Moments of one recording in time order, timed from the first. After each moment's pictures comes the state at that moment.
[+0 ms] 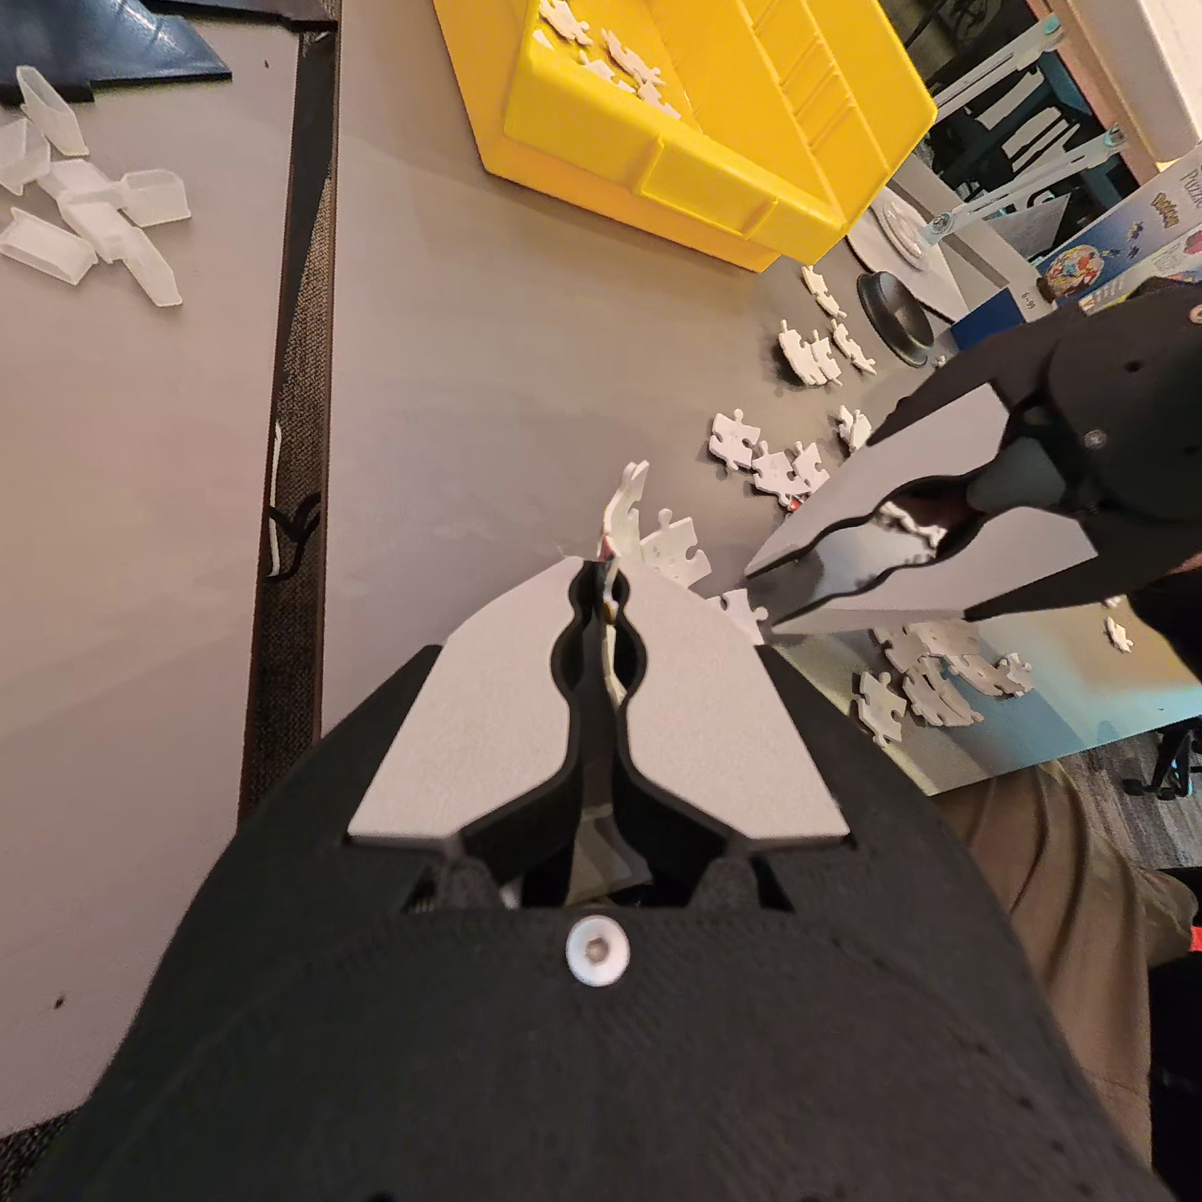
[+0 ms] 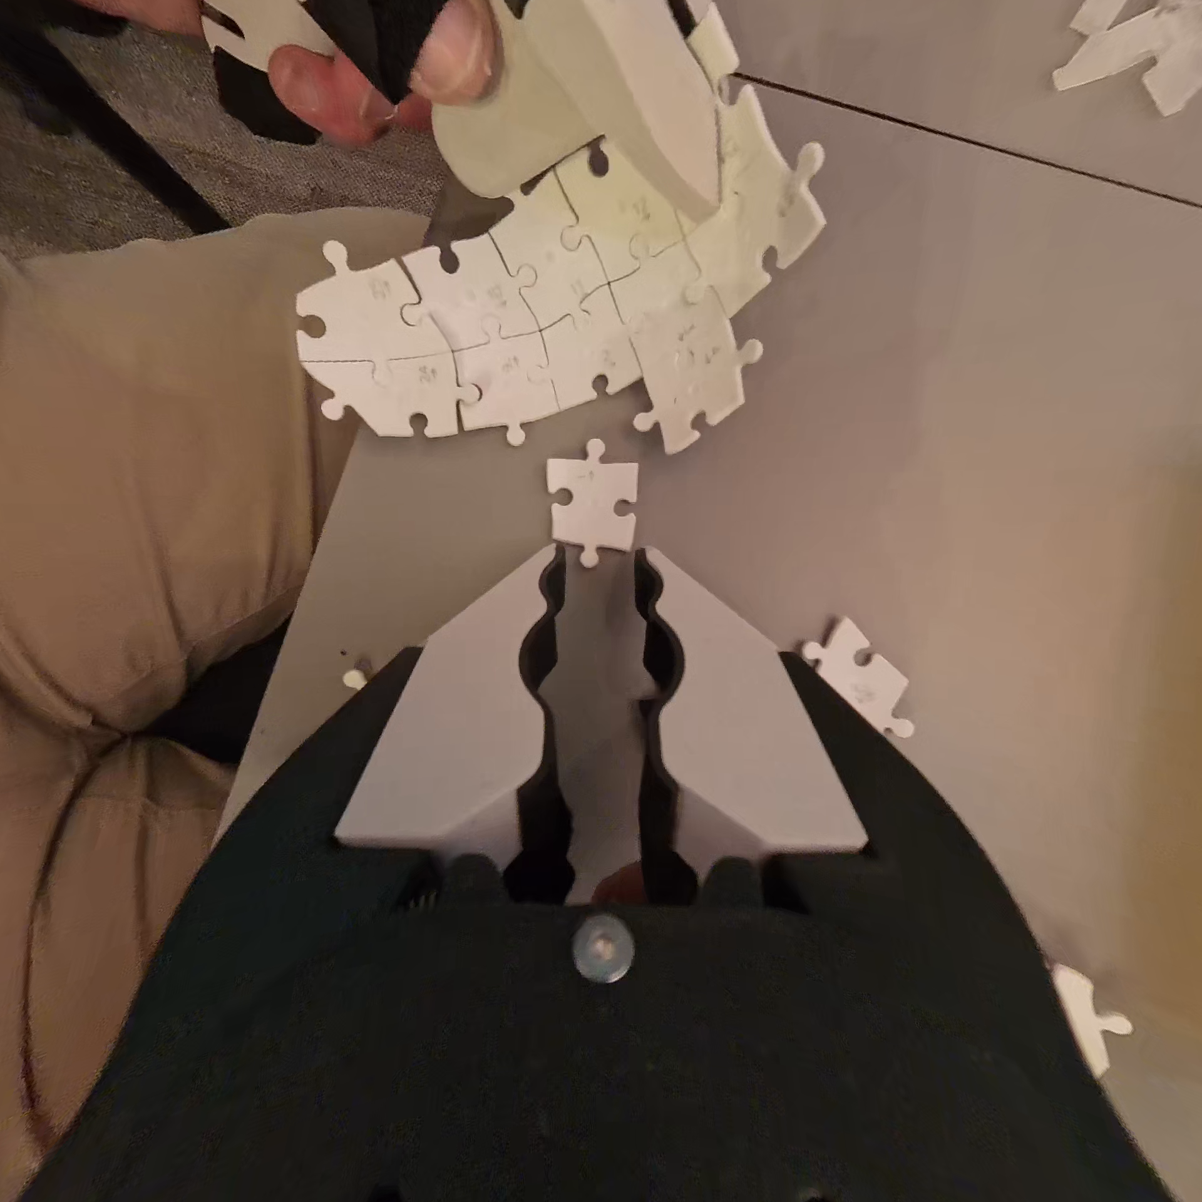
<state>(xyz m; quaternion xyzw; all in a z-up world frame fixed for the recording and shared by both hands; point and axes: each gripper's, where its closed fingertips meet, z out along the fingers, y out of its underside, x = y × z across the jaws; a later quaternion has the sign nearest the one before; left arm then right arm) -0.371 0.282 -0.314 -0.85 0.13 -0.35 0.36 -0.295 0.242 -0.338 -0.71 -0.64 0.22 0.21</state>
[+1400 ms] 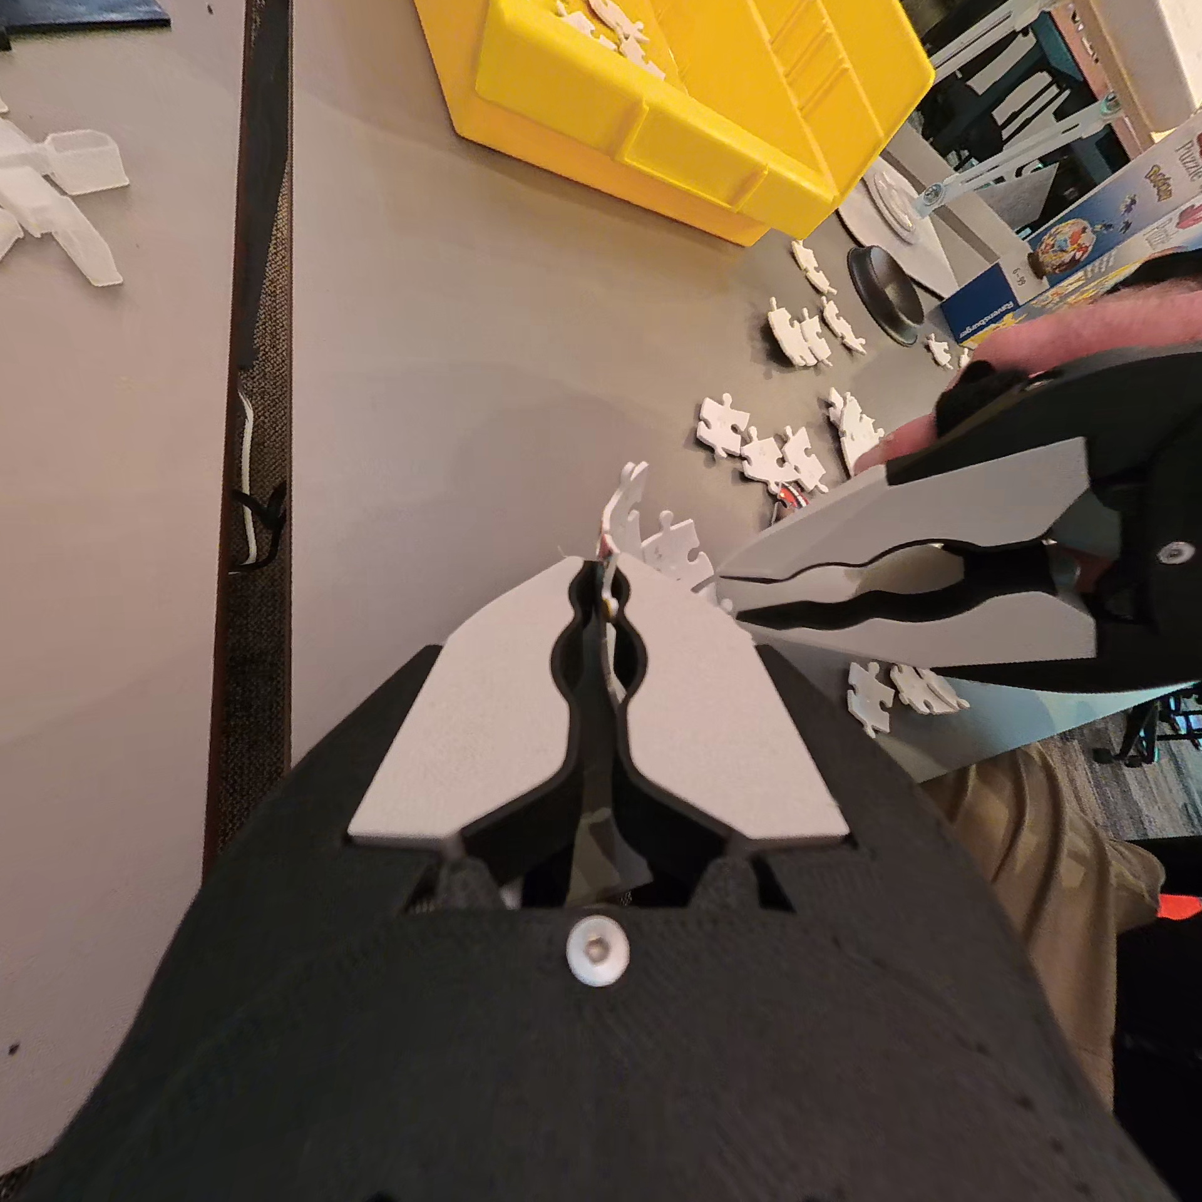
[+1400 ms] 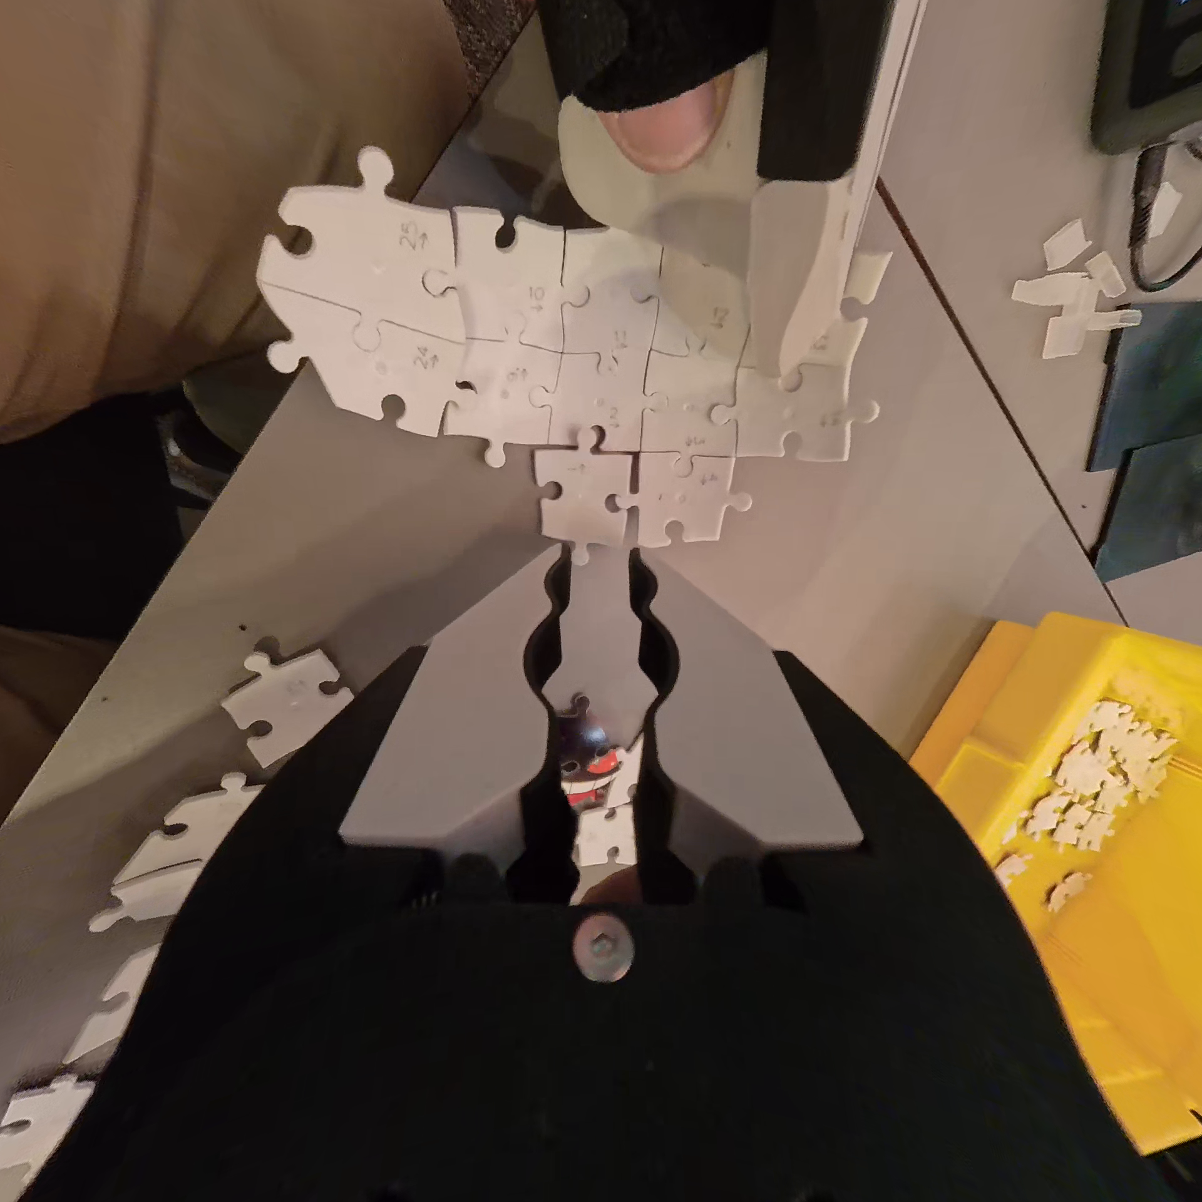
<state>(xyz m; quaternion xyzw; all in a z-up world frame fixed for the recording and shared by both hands) -0.364 0.280 -0.317 -0.86 0.14 -0.36 0.34 -0.309 0.248 -0.335 -0.59 -0.78 -0.01 0.21</state>
